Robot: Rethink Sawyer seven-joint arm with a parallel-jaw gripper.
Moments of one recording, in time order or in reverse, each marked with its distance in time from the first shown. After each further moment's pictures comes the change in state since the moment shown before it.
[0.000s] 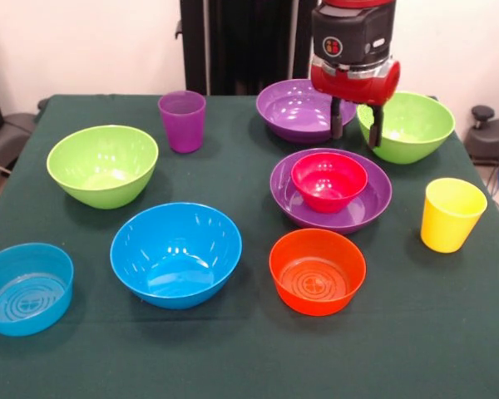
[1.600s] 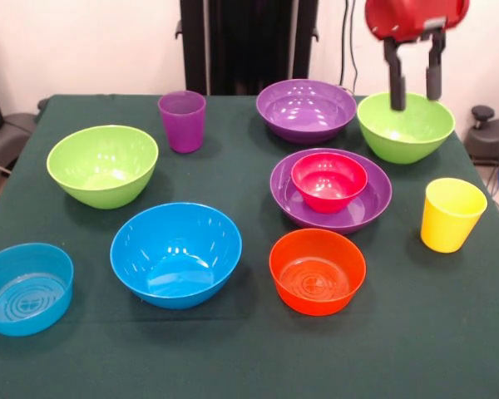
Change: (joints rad) arm 0.285 -0.193 -0.402 0.098 0.793 -0.477 1.313
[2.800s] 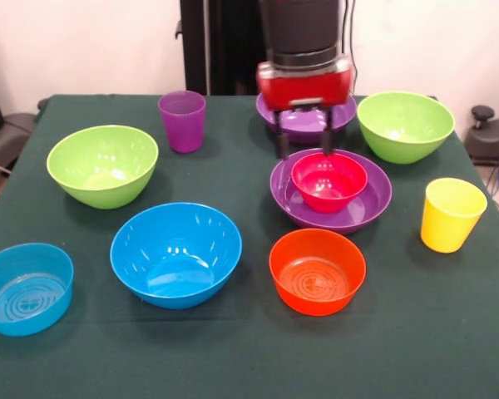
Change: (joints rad) arm -0.128 0.191 -0.077 -0.034 0.079 0.104 0.343
